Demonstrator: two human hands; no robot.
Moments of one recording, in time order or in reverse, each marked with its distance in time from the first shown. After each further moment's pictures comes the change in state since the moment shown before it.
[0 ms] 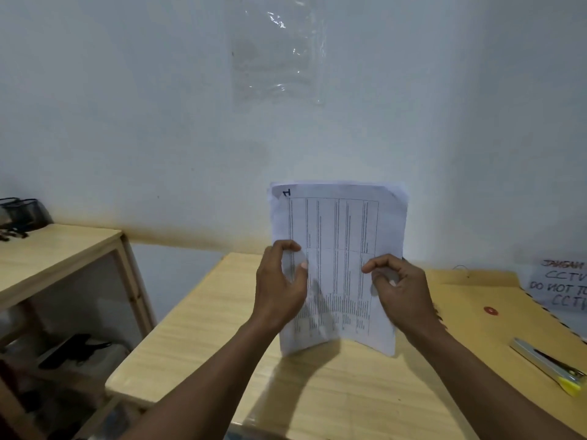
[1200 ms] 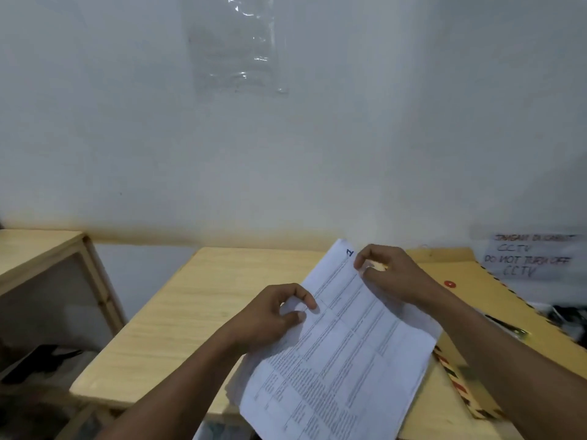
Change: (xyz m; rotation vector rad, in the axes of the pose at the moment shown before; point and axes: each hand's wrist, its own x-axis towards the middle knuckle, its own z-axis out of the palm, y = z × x) left_hand -0.037 0.007 -0.006 -0.159 -0.798 -0.190; right_hand 0.014 0.015 -0.062 -0.248 -0.355 0.171
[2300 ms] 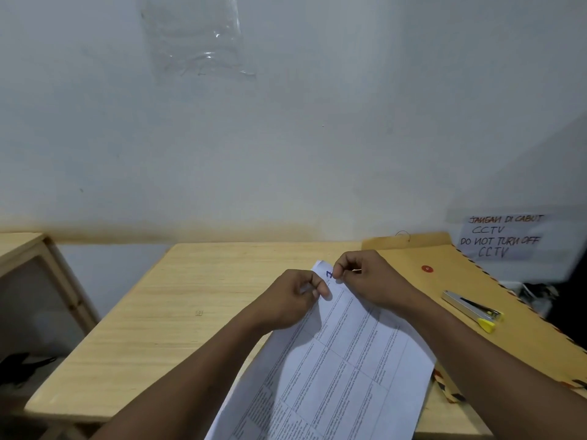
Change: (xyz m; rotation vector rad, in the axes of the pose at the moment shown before) left_hand 0.058 0.010 0.052 0.005 -0.057 -0.071; right_hand -0.010 0.018 0.013 0.053 -0.030 0.067
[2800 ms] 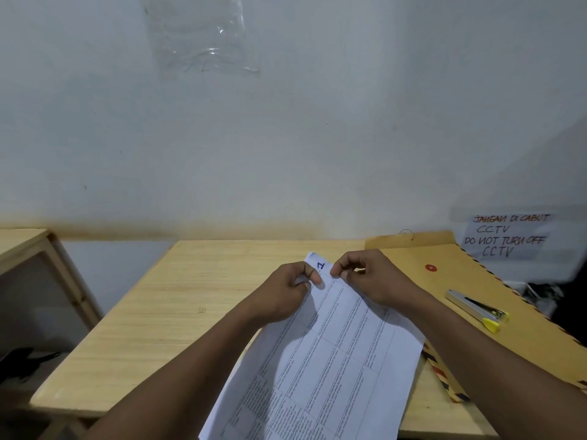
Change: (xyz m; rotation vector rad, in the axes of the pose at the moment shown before) left_hand 0.002 -0.009 -0.013 -0.009 0.023 -0.025; right_hand 0.002 0.005 -0.001 -0.040 -0.017 -0.012
